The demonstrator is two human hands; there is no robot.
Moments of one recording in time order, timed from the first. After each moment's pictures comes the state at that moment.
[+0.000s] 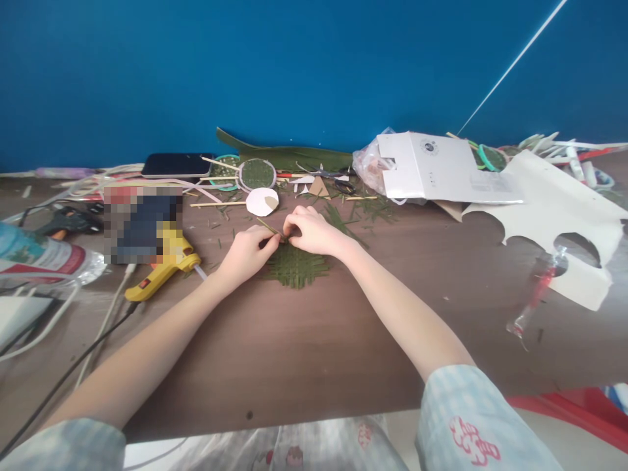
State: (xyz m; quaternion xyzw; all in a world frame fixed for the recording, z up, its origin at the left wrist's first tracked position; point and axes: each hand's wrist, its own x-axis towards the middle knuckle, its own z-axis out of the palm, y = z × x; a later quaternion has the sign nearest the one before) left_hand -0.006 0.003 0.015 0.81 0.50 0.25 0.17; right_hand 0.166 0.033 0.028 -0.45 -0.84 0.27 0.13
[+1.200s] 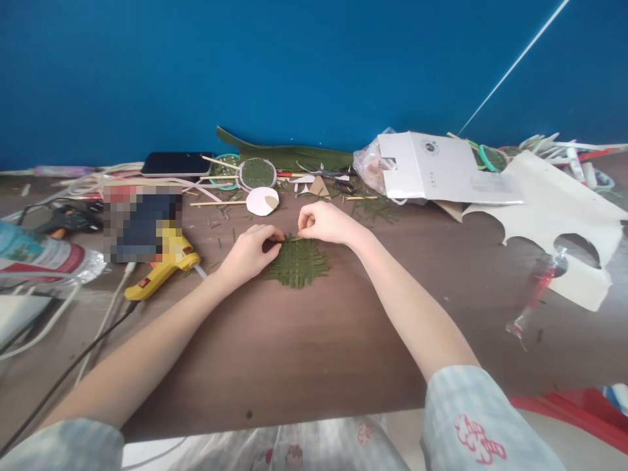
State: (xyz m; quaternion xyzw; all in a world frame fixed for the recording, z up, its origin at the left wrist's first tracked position) left_hand -0.007 0.002 0.013 0.82 0.49 0.23 0.19; right_hand 0.187 0.042 0.043 -0.49 -0.78 0.36 0.14
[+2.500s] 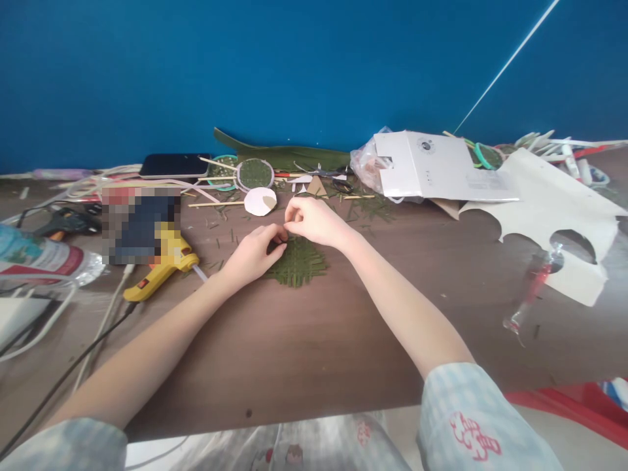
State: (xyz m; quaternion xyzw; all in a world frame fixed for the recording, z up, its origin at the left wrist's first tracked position) left_hand 0.000 0.001 0.011 0.85 0.45 0.22 0.16; right_hand 0.171 0.030 0.055 -0.49 -0.77 0.35 0.21
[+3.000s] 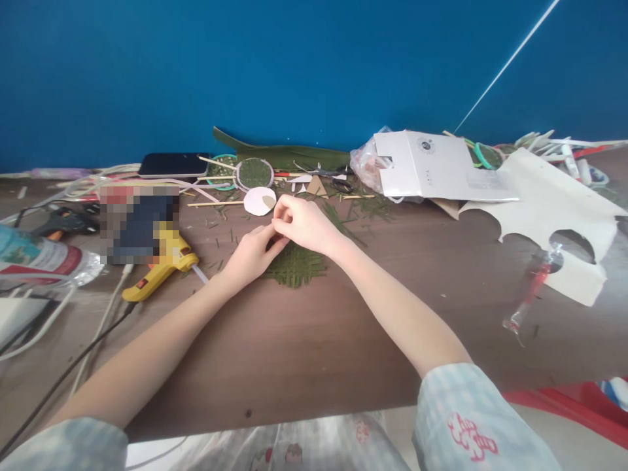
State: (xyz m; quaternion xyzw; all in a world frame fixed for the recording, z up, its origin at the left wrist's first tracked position) left_hand 0.003 0.003 0.006 0.84 0.45 0.27 0.15; right_hand 0.154 0.017 0.059 -0.48 -0.76 0.35 0.26
